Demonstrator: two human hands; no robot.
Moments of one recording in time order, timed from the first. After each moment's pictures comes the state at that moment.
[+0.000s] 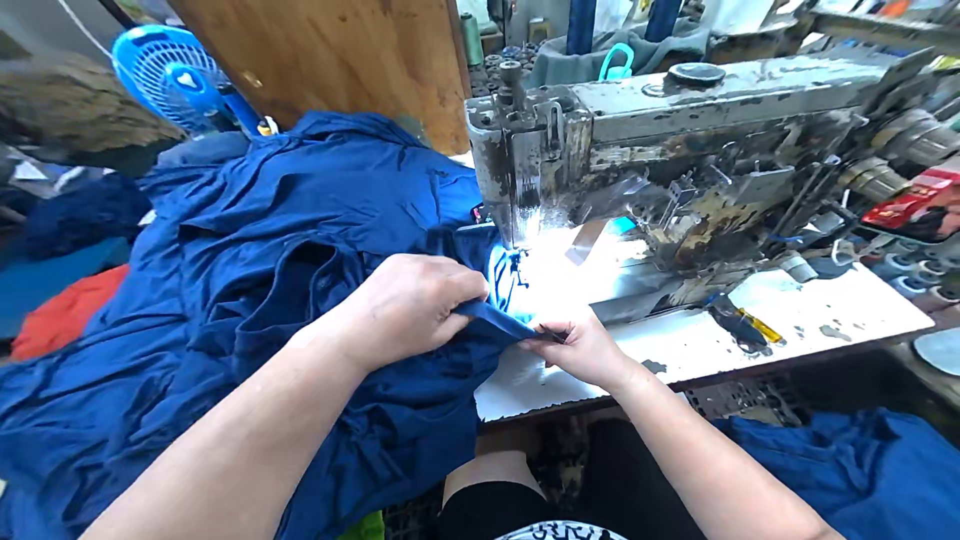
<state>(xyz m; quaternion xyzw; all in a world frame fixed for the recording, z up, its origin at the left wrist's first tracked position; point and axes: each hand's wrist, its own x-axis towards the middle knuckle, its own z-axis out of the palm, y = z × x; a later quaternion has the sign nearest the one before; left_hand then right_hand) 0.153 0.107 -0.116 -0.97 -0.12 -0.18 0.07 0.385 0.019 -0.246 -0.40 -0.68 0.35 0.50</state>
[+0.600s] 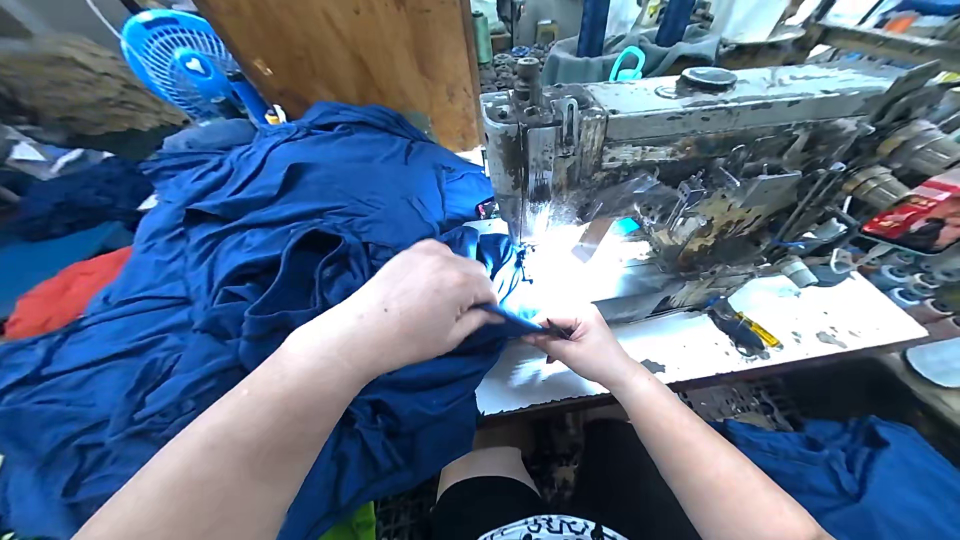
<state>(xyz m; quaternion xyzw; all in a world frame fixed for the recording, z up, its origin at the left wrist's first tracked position) 0.157 0.087 -0.107 -0.98 -0.15 -0.14 0.05 0.384 0.016 -0.245 -0.40 -0.66 0.37 0.52</state>
